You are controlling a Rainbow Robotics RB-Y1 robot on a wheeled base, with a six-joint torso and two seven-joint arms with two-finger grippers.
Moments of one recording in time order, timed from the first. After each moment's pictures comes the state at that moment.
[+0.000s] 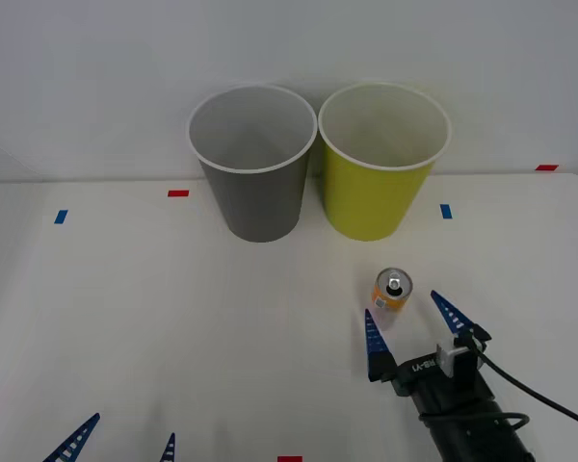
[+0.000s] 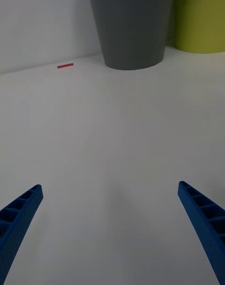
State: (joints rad) right arm 0.43 -0.30 0.36 -1.80 -0.21 -0.31 1.70; left arm 0.92 0.38 -0.31 -1.91 0.07 -0.47 -1.64
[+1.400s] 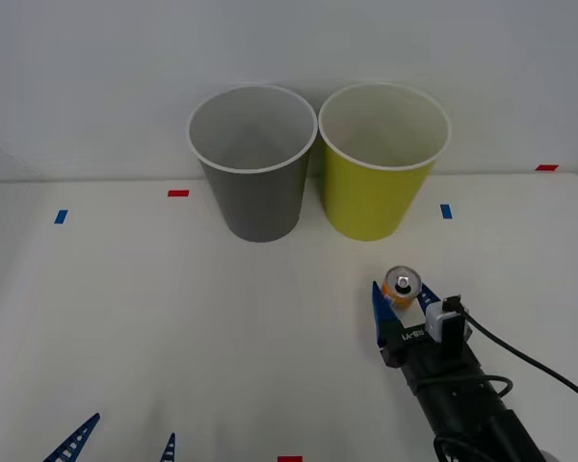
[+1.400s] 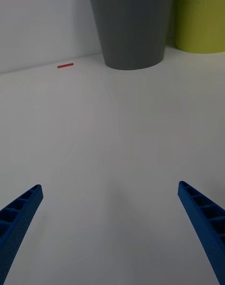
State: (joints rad) right arm 0.34 -0.26 0.34 -1.80 -0.25 -0.20 1.69; left arm 0.92 0.38 -0.31 -1.91 0.07 -0.47 -1.64
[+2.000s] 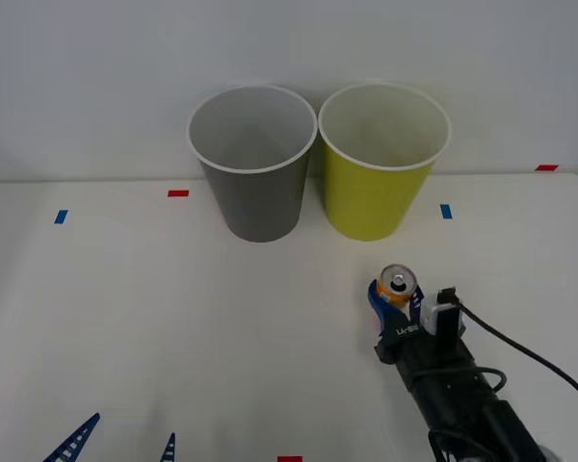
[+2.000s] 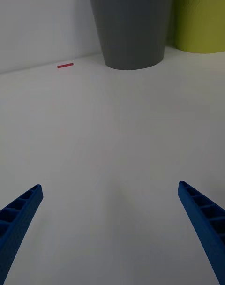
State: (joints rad) right arm 0.33 -0.24 0.34 -1.85 -0.26 -0.09 1.68; left arm 0.92 0.38 -0.31 -1.91 0.07 -0.47 -1.64
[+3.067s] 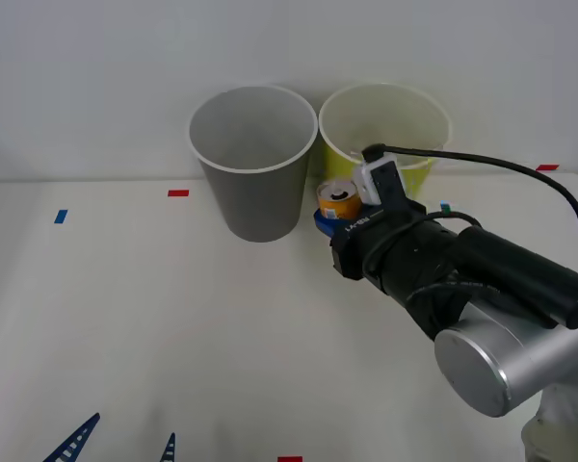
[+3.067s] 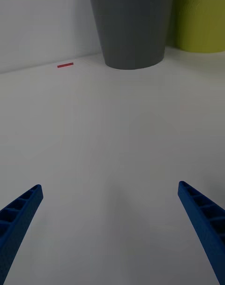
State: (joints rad) right arm -0.08 -0.21 0.30 -2.31 -0.25 0.99 1.67; left arm 0.92 0.38 -0.31 -1.91 0.07 -0.47 -1.64
